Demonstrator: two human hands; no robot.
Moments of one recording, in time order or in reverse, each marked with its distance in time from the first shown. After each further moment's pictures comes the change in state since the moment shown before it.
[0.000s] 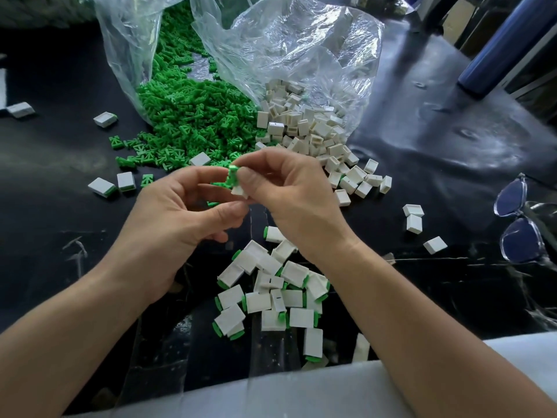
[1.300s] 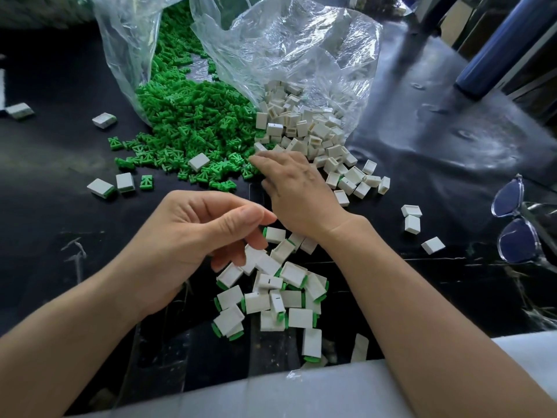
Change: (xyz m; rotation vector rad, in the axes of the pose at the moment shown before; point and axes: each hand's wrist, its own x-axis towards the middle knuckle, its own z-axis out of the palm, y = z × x) left_hand -0.014 0.007 -0.001 -0.026 -0.349 0.035; right_hand 0.028 0.031 -0.018 -0.999 -0.225 -0.046
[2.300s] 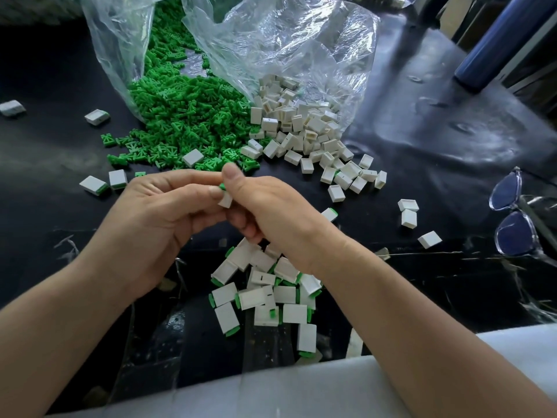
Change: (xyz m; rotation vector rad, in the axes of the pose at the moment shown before) left_hand 0.011 -0.009 -0.013 -0.127 0.197 -0.004; right_hand -0.036 -0.047 -0.018 1.059 -0.211 0.209
